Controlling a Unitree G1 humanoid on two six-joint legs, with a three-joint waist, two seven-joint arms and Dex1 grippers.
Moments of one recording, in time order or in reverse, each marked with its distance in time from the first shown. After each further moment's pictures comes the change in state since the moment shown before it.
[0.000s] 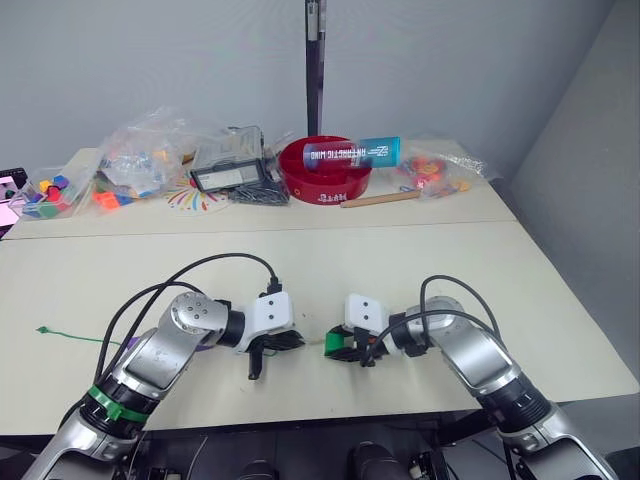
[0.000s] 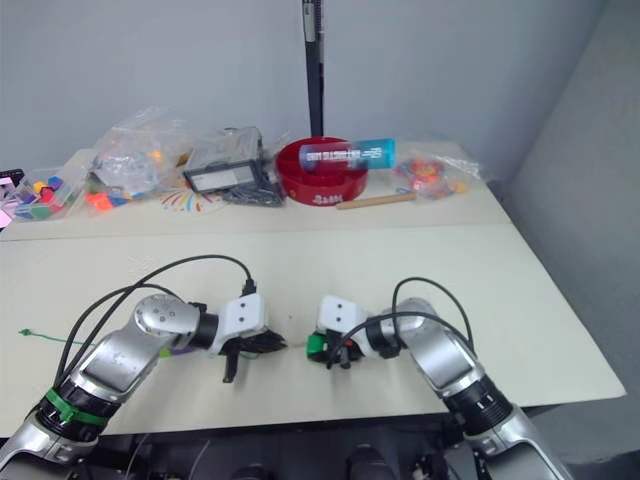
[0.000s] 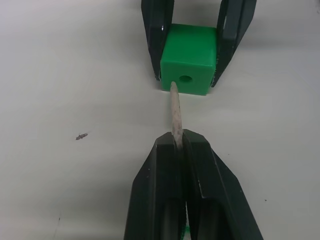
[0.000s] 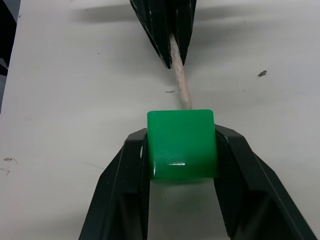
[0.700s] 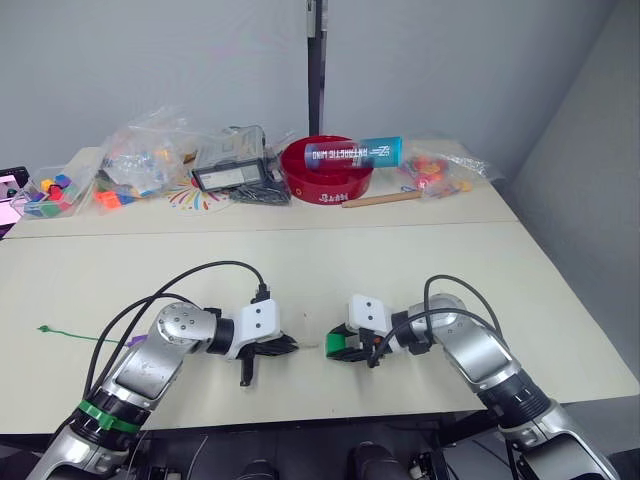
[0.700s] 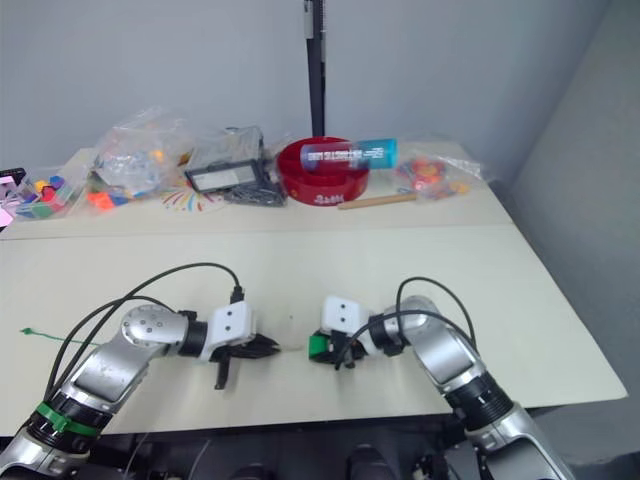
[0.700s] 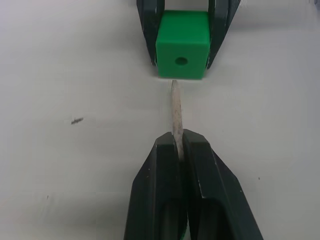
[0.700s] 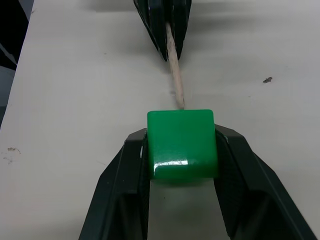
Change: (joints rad) left arm 0.080 -0.015 0.049 0.070 -0.004 -0.167 -0.001; right arm -0.007 -0.010 -0.007 0.061 0.006 -0.097 0.044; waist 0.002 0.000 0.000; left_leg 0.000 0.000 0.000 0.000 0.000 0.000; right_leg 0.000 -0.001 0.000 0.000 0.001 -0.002
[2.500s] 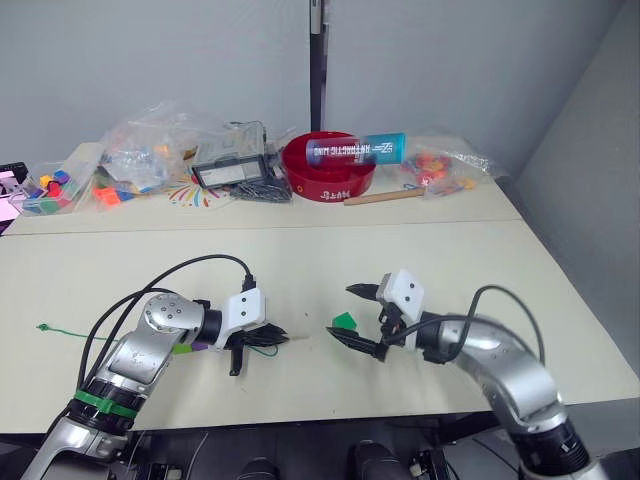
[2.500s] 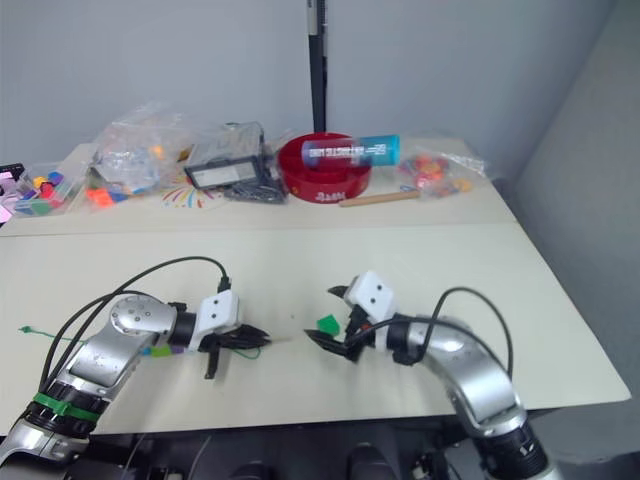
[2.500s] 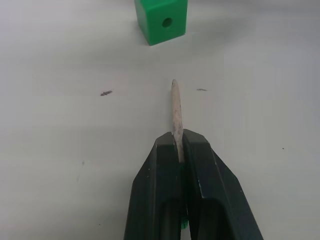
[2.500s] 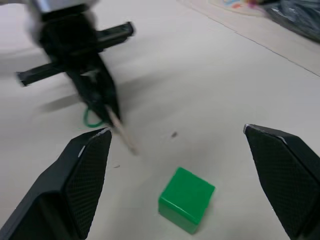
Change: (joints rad) left arm -0.036 0.010 0.068 0.153 -0.039 -0.092 -0.085; right arm 0.156 -0.051 -0.227 -0.333 0.337 0.165 -0.263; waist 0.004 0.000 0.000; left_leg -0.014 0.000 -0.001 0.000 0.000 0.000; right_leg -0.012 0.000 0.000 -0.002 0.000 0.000
